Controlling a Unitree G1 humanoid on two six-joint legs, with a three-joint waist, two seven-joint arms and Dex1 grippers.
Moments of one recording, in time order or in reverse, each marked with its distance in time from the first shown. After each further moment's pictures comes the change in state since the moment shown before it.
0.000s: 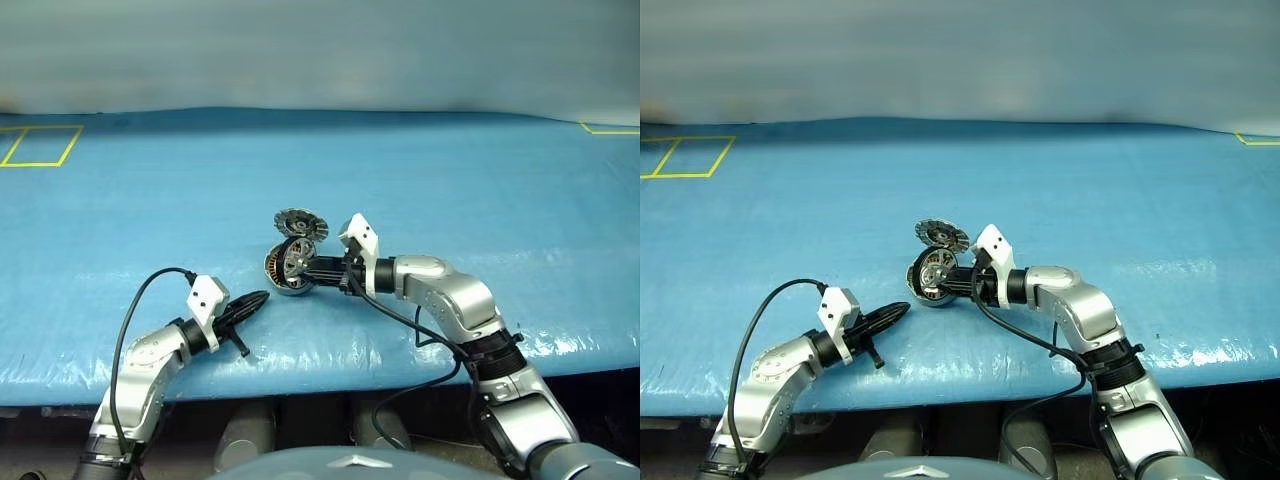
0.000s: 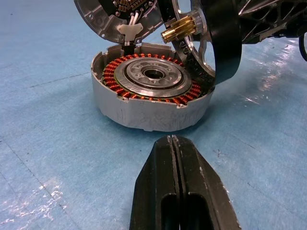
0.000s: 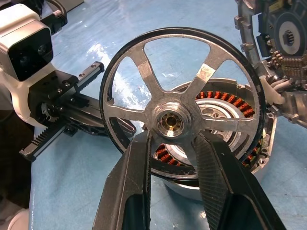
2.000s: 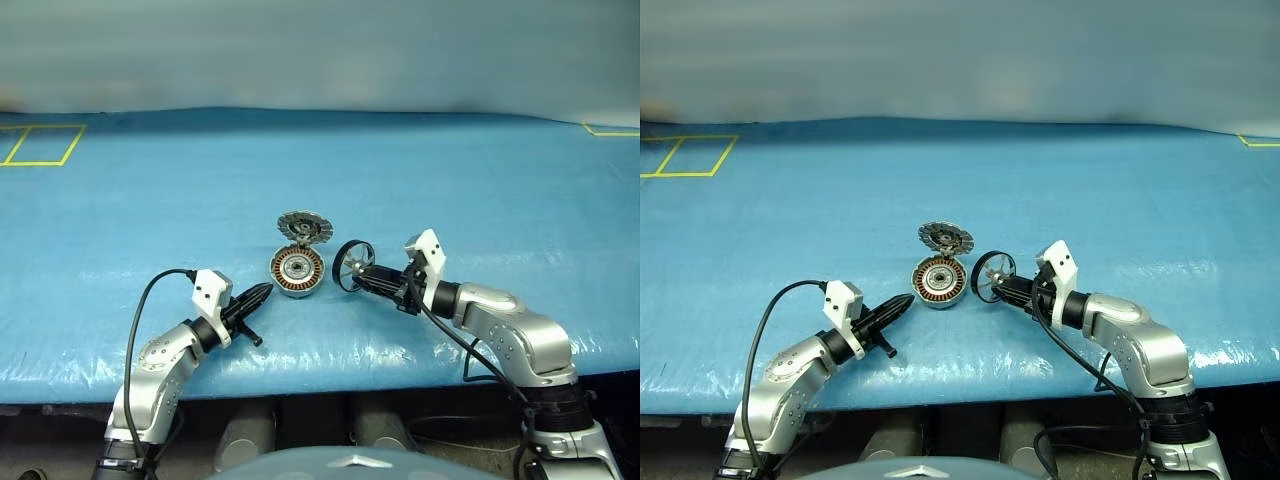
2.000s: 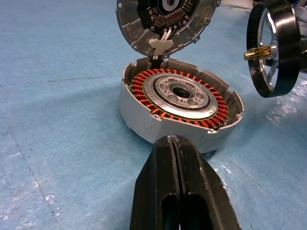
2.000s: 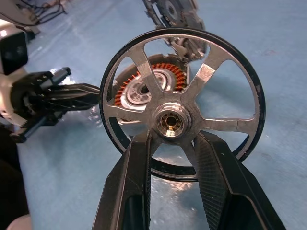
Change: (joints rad) left arm 0.010 -0.101 0.018 -0.071 -0.054 0.134 0.121; right arm 0.290 -0.110 -0.263 -0.233 0.152 0.075 -0.057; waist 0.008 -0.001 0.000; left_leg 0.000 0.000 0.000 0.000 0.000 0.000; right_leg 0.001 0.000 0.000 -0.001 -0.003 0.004
